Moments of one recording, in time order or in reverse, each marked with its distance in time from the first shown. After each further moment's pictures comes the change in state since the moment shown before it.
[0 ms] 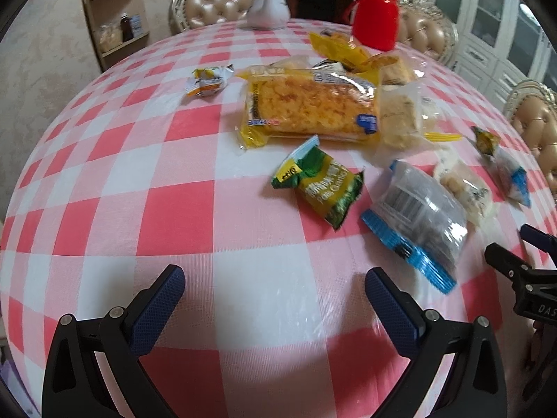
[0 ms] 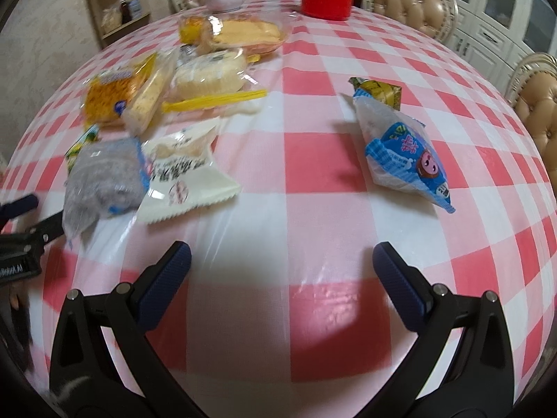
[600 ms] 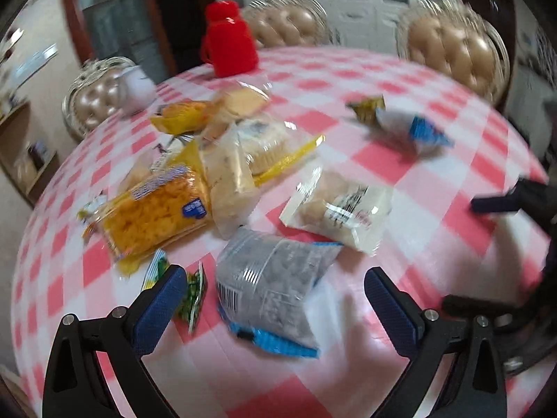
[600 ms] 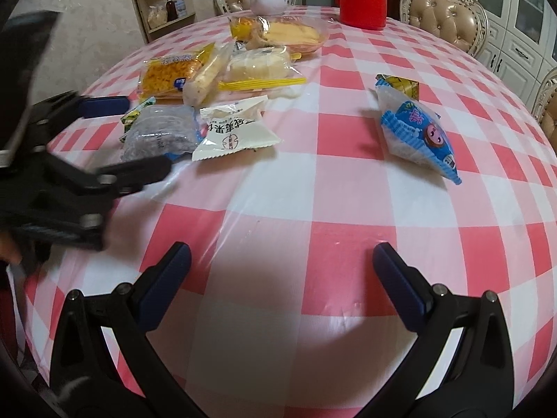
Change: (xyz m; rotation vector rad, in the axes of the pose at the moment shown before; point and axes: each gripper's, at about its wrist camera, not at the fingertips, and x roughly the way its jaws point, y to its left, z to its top) left arm -0.007 -0.099 0.022 0.528 -0.115 -0.142; right arm -0.030 -0.003 -0.032 -0.069 -0.038 0.147
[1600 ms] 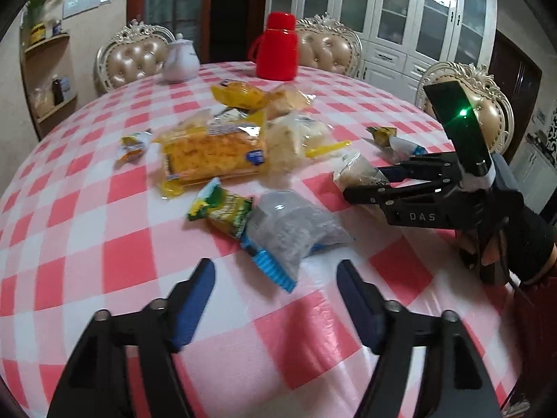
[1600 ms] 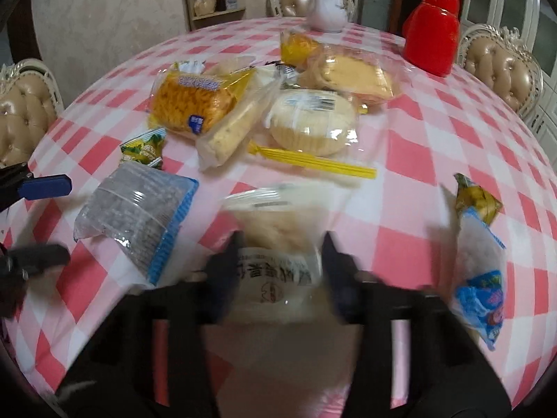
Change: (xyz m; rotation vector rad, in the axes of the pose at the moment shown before) left arm -0.050 0.042 -0.060 -0.291 -0.086 -0.089; right arm 0.055 0.019 0.075 -0.216 -0.033 0.059
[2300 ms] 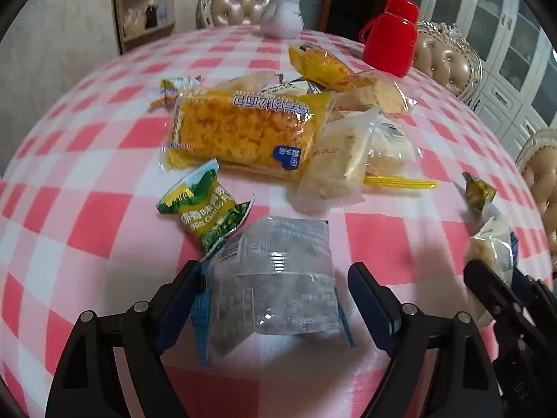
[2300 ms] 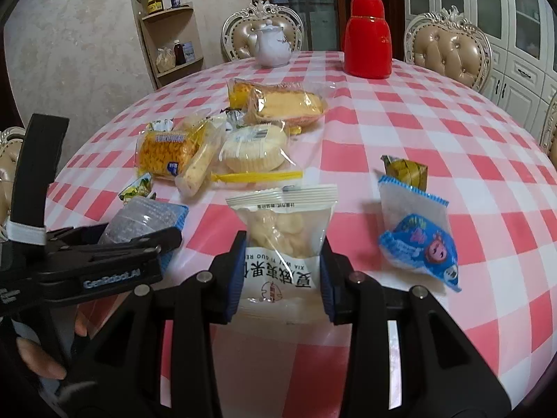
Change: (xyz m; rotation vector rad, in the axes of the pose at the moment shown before) left arm 0.065 -0.028 0.031 -0.392 0.094 0.338; right arm -0.045 -0.023 -0.024 0.207 -0.159 -0.041
